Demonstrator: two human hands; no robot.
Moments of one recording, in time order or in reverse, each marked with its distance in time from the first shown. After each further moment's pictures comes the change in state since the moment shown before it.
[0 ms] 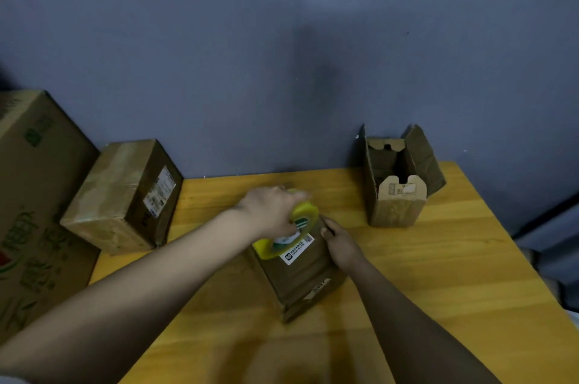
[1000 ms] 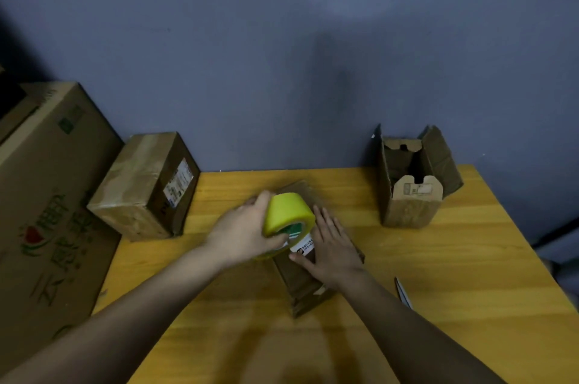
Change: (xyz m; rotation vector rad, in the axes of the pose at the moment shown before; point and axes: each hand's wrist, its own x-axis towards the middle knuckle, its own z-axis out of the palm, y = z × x) left_hand -0.065 -0.023 0.039 -0.397 0.181 -0.245; right_hand -0.029 -0.008 0.033 -1.058 -0.008 -0.463
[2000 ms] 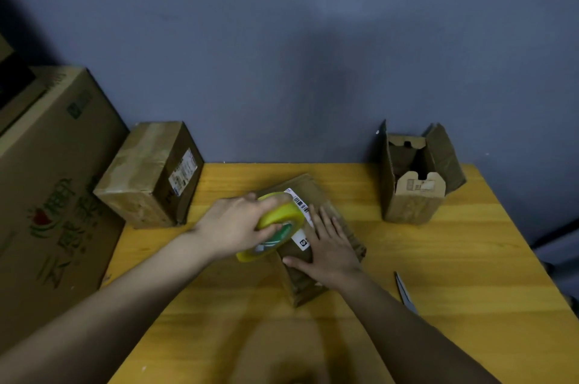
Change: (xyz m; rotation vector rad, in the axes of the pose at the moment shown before) left_hand -0.016 -0.019 -0.013 0.294 0.031 0.217; right_hand -0.011 -0.017 0.004 0.008 0.010 -0.032
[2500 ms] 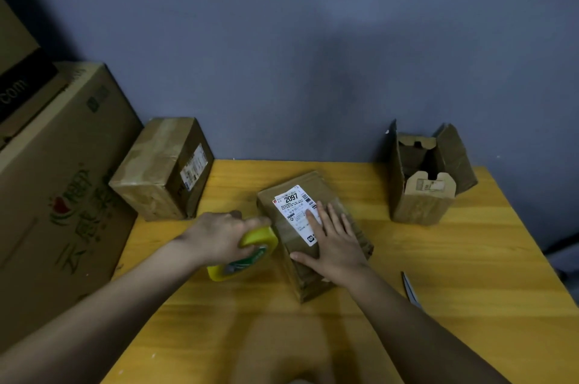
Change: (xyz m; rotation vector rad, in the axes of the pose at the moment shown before) left_hand -0.031 -0.024 0.022 0.125 -0.245 -0.024; right_hand 0.000 -0.001 -0.002 -0.012 -0.006 -0.004
